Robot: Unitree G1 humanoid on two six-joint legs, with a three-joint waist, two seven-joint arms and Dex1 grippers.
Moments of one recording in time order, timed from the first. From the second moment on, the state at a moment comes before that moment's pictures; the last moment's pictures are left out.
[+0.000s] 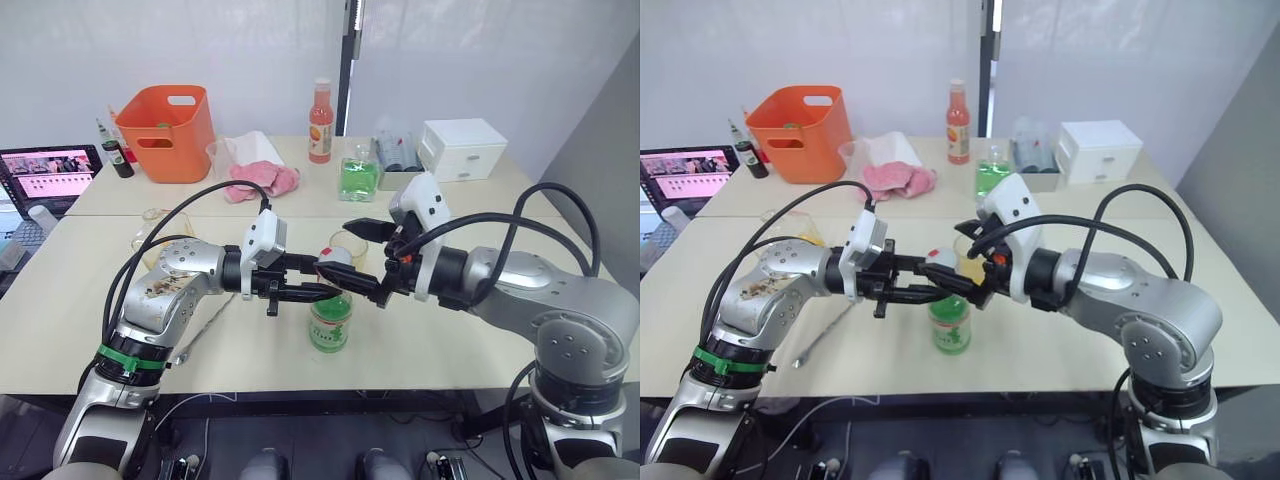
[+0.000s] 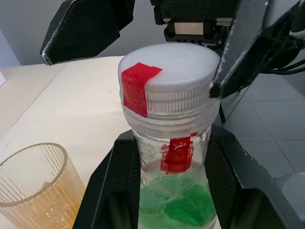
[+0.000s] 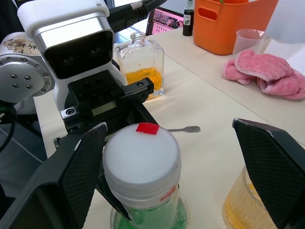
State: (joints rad) left arm -0.66 0.59 -0.14 -0.10 -0.52 0.44 -1.24; right arm -0.71 -0.51 -0.06 -0.67 0.93 1.21 0.30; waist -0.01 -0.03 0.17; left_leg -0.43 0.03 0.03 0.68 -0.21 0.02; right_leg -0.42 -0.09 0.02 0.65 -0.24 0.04
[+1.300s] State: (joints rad) left arm -0.66 0.60 -0.15 -0.12 -0.52 0.44 -1.24; right arm -1.17 -0.63 0.39 0.24 0.60 0.58 1.56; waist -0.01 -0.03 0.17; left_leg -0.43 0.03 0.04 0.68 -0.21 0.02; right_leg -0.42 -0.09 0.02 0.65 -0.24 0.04
